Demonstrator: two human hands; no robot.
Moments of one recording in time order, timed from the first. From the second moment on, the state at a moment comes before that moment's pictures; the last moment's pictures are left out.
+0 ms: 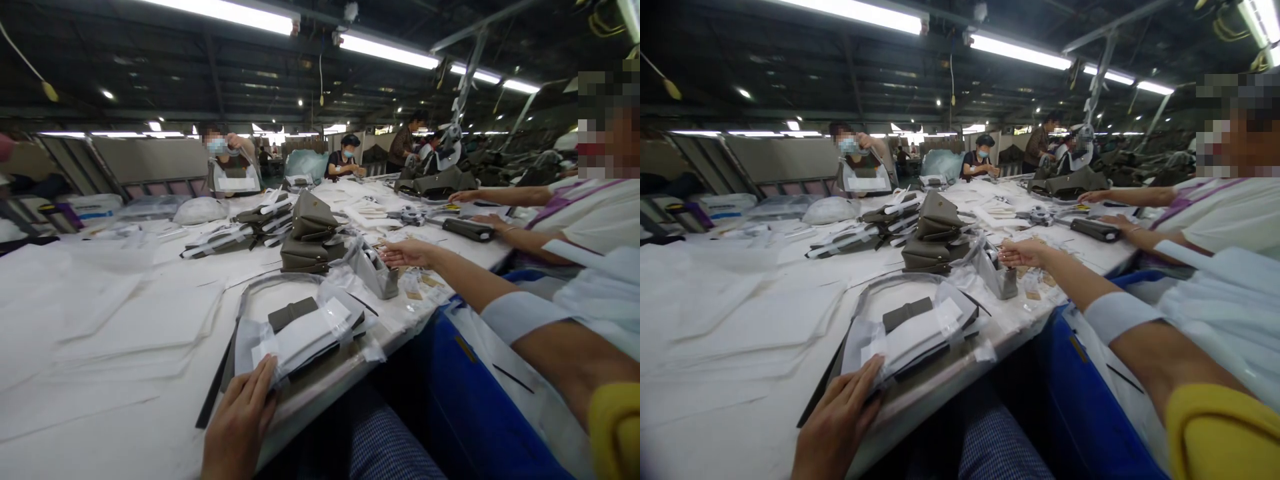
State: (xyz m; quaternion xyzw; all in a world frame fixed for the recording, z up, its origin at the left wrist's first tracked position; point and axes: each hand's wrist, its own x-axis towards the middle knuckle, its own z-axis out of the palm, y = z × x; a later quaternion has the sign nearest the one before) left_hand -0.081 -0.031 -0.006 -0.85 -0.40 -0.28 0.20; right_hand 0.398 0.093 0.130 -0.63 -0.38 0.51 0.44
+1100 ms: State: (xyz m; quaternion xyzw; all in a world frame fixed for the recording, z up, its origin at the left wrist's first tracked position) left_hand -0.071 -0.038 -0.003 -0.82 -0.47 -0.31 0.08; right_hand 0.175 0.019 0.141 -0.28 -0.92 0.27 0.10
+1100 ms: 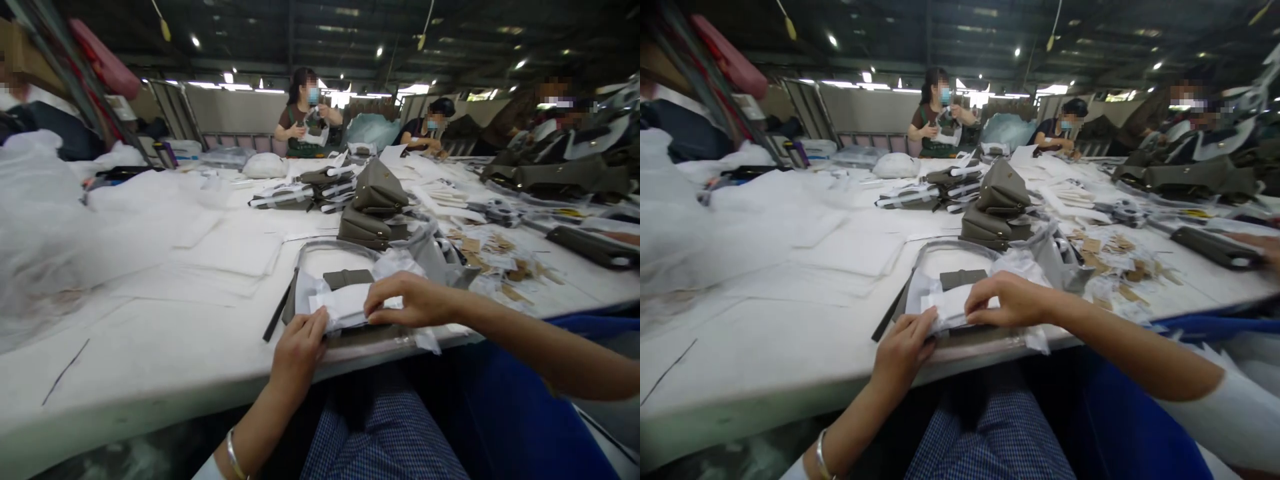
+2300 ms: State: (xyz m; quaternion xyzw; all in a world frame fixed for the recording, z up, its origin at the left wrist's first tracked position) left_hand -0.065 -0.036 -0.013 -0.79 -0.49 -0.35 0.06; right_hand 0.041 0.164 0.095 -0.16 -0.95 0.07 -0.24
